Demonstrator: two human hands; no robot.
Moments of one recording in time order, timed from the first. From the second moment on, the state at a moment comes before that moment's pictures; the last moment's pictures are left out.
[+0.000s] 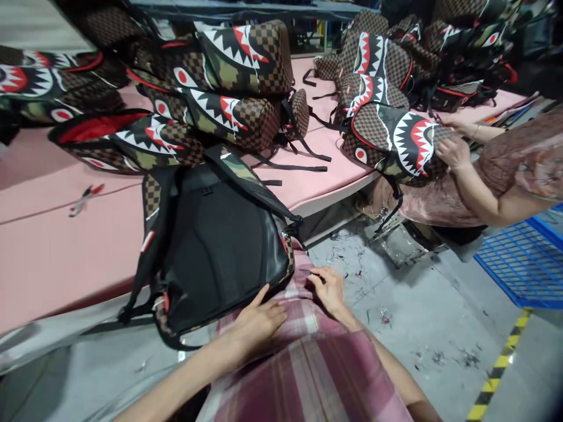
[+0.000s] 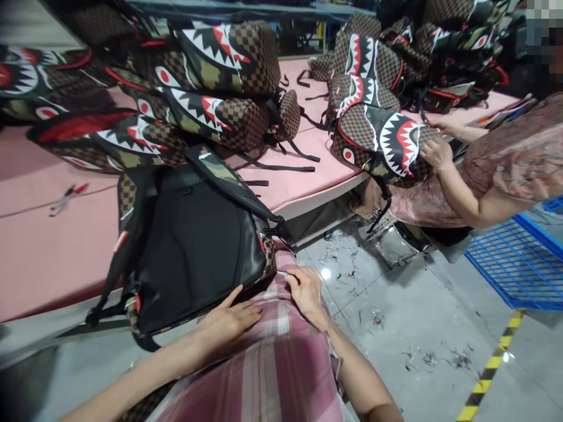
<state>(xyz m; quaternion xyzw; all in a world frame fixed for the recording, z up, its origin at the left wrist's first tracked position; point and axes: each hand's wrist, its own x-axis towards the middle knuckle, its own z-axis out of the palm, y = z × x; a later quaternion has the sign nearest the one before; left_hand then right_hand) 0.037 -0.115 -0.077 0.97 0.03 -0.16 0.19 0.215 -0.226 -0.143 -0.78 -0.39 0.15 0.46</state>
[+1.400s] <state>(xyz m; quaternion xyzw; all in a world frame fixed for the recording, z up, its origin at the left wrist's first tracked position) -0.114 -0.022 -0.103 0.42 0.65 0.41 0.49 0.236 -0.200 -0.146 -0.76 -0.27 0.29 0.52</state>
